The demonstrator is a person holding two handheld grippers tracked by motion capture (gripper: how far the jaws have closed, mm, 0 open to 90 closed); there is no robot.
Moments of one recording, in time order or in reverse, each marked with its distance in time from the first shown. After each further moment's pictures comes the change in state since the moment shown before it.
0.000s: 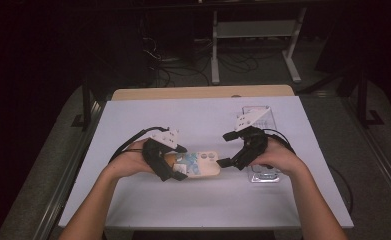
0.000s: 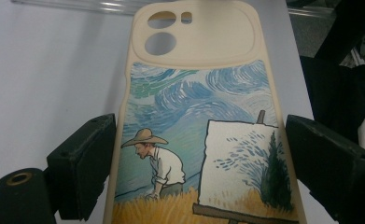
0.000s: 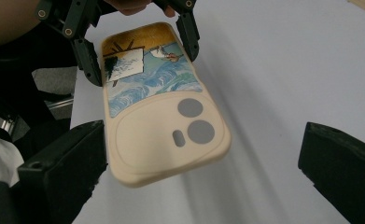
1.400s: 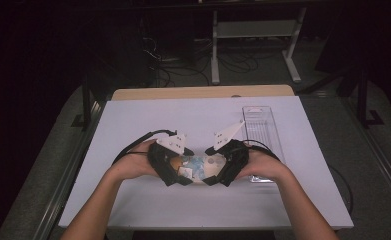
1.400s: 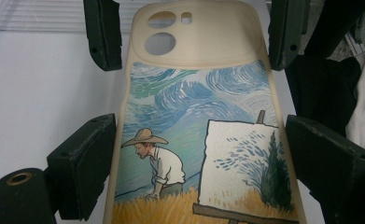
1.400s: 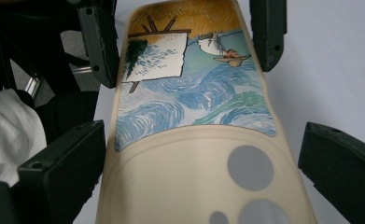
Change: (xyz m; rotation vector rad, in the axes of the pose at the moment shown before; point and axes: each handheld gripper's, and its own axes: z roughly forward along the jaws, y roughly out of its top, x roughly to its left) left arm -0.015 0.017 0.005 0.018 -0.016 0.082; right arm 0.023 0.003 0.048 0.099 0.103 -0.192
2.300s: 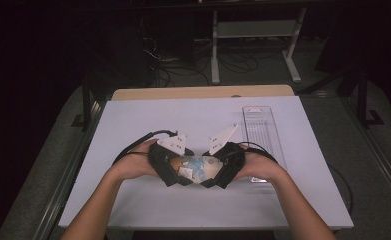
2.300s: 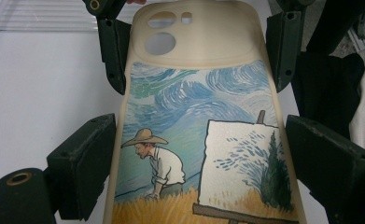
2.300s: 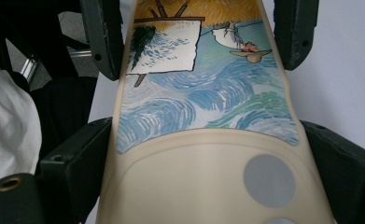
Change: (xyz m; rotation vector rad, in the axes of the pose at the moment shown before) left arm 0.000 0.000 0.001 0.012 0.005 0.018; right arm 0.003 0.002 0.009 0.050 0.006 -0.053
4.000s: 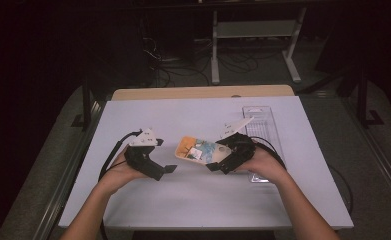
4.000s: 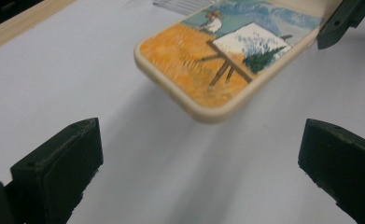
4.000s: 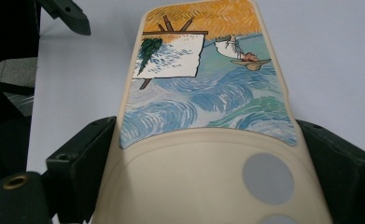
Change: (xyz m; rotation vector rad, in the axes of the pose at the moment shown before) left arm -0.010 -0.063 -0.028 -0.177 0.418 -0.376; right arm -0.017 -0.020 -0.019 -0.075 -0.179 0.305
